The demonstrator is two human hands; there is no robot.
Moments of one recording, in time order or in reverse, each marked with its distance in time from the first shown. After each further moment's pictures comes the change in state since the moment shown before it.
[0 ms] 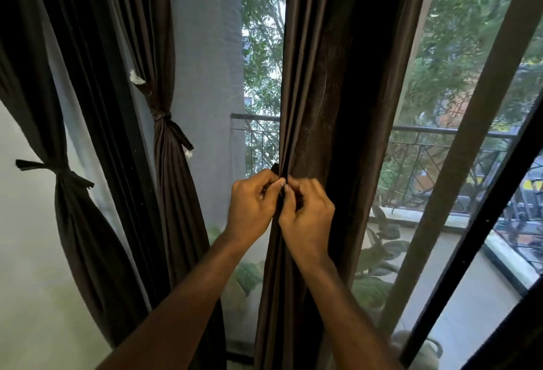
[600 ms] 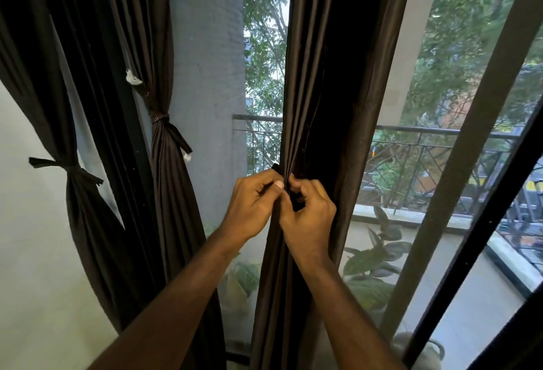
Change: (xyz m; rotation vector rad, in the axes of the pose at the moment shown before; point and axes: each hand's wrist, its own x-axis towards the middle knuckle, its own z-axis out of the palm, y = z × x) left_hand 0.006 0.001 -0.011 -0.149 -0.174 -0.116; right_hand 0.001 -0.001 0.004 0.051 0.001 0.034
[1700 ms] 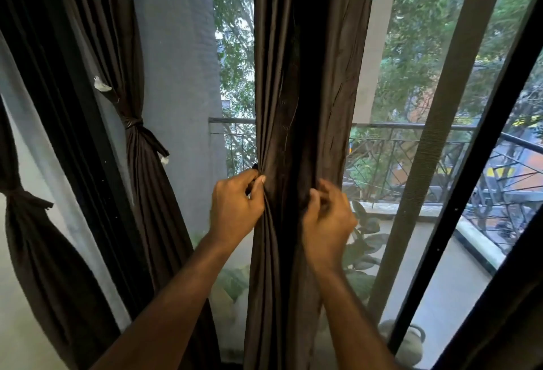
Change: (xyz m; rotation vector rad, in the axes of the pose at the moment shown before) left_hand 0.011 -0.012 0.019 0.286 0.165 0.158; right_hand 0.002 0.041 -0.042 -0.149 0.231 0.164
